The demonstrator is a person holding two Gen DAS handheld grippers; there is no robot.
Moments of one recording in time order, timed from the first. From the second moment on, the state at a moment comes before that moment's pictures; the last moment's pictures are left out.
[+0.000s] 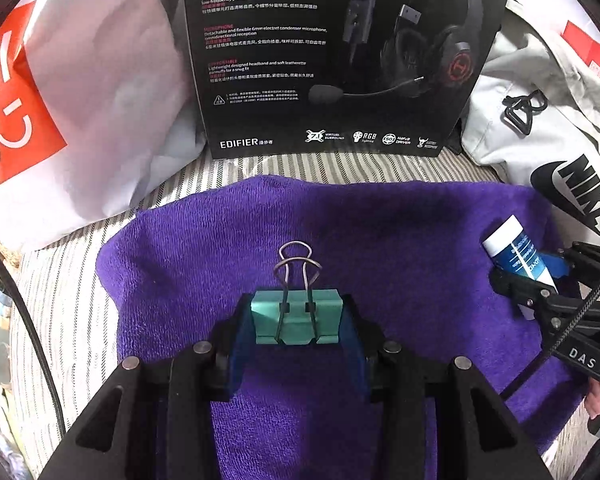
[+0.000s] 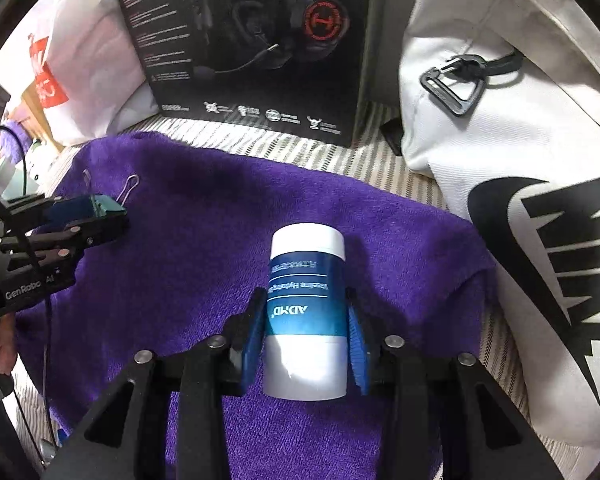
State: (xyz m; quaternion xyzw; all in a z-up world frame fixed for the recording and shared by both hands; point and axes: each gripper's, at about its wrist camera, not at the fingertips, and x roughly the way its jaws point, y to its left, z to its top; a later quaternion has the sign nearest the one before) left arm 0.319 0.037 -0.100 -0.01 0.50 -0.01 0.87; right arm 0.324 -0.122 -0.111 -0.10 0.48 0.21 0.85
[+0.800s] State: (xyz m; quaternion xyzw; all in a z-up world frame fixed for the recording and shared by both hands) left arm 0.186 0.038 -0.056 -0.02 0.45 0.01 0.89; right arm 0.187 -0.160 -0.033 -0.07 0.43 0.20 0.88
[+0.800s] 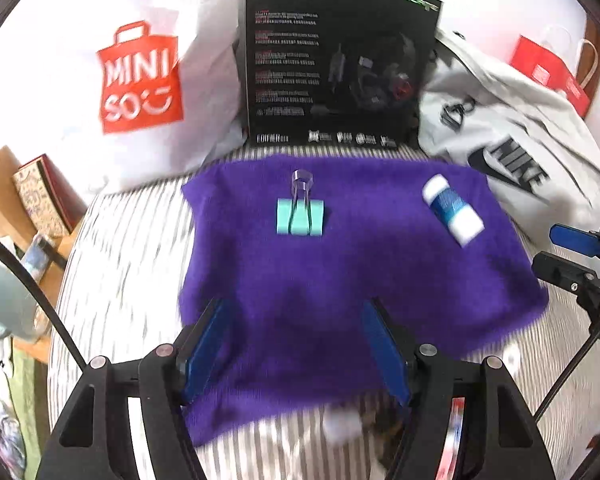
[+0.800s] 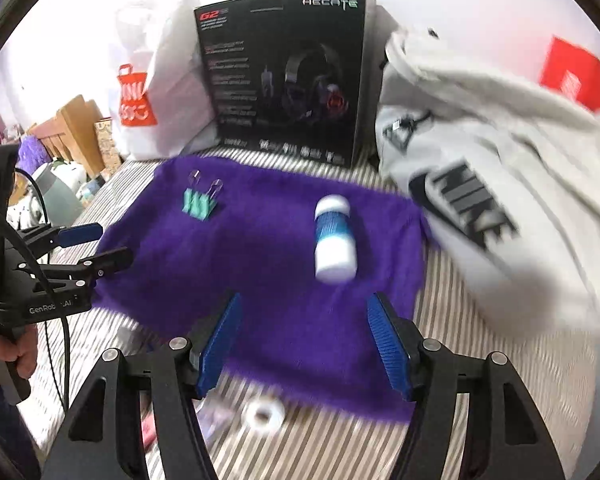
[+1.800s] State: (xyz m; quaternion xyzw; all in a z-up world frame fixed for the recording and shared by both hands) left arm 0.127 0.041 -0.115 -0.04 0.48 0.02 0.87; right arm 0.101 -0.190 -0.073 -0.02 0.45 0.21 0.87
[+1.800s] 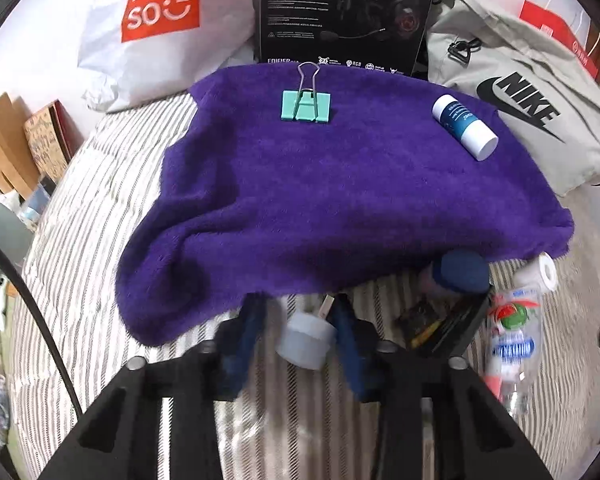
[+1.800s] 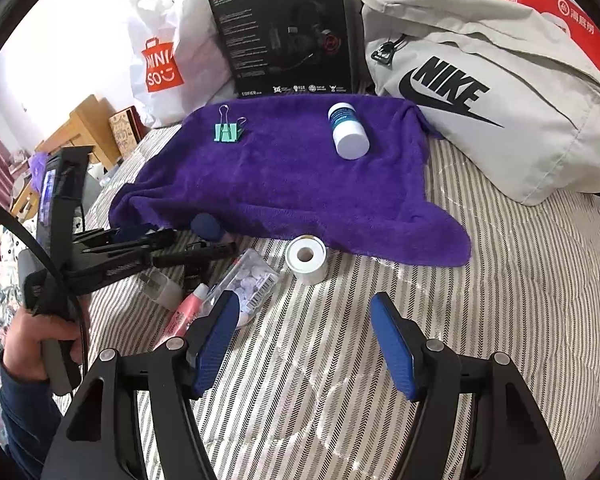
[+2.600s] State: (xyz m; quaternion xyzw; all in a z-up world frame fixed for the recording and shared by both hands) left arm 0.111 0.053 -0.116 -0.02 0.46 -0.02 0.88; right arm 0.136 -0.189 -0.111 0.01 0.48 0.18 0.86
